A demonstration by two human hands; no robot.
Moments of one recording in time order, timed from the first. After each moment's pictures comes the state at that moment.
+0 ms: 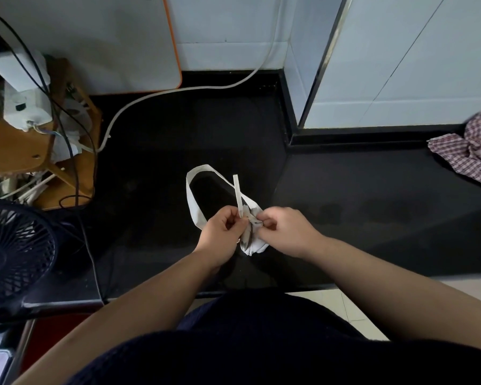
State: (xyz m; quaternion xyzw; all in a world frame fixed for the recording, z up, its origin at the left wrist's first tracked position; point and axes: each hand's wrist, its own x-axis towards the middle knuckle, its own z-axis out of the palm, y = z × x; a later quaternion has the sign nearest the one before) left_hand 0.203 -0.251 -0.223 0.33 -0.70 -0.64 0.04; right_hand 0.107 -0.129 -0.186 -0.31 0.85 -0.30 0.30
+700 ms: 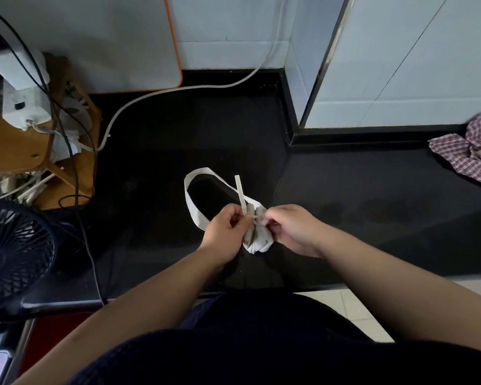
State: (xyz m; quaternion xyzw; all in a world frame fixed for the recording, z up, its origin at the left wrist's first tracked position) left_hand 0.197 -0.250 -0.218 0.33 -0.71 -0.62 0.02; right_hand 0.098 -0.134 -0.196 -0.09 0.67 -0.54 0.50
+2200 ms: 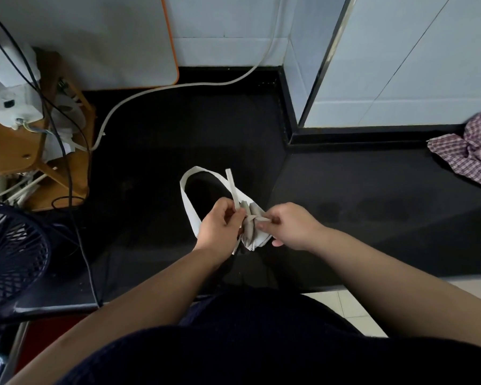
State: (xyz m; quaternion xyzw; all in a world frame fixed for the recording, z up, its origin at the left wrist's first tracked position) left_hand 0.193 -0.257 -0.215 0.35 -0.72 -0.59 0.06; right_hand 0.087 -0.135 -0.189 -0.26 0.85 -0.25 0.39
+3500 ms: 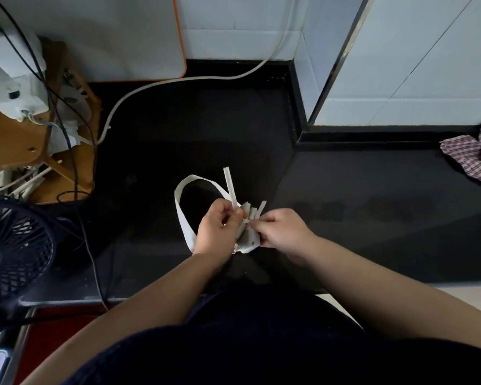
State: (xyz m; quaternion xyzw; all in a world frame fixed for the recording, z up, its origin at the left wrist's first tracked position) left_hand 0.203 -0.261 -0.218 0.35 -0.69 -0.63 0.10; right_hand 0.117 -0.159 -0.196 -0.06 0.77 -0.46 0.44
